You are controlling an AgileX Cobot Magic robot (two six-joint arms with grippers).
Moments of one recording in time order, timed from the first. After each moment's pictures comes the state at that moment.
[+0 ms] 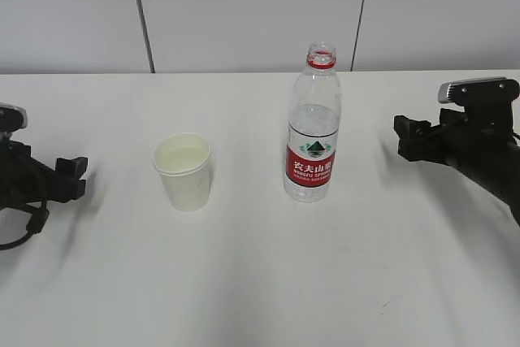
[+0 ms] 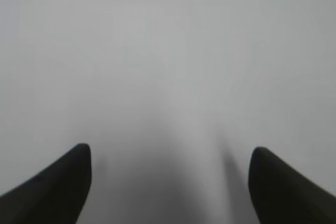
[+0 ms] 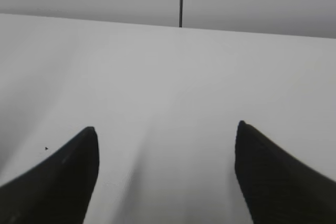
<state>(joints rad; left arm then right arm) -0.04 1.92 -0.55 0.13 -0.83 0.02 0.02 2.03 -0.74 -0.13 -0.92 0.00</state>
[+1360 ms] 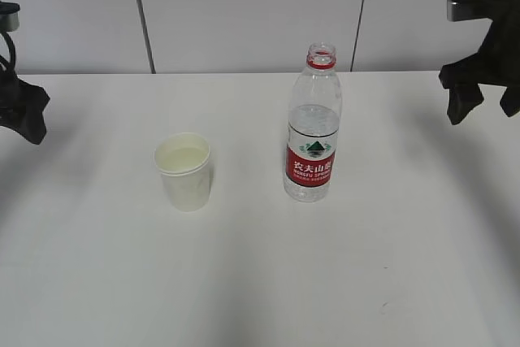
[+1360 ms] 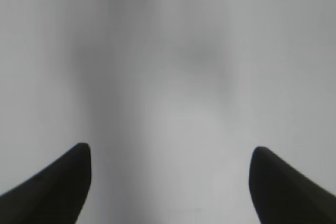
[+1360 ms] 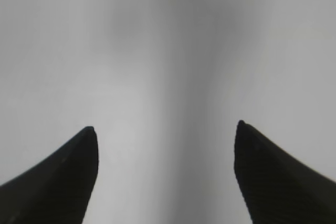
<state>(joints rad) -0.04 1.71 -1.28 0.07 0.89 0.02 0.02 1.88 -1.52 -0.10 1.05 -0.02</state>
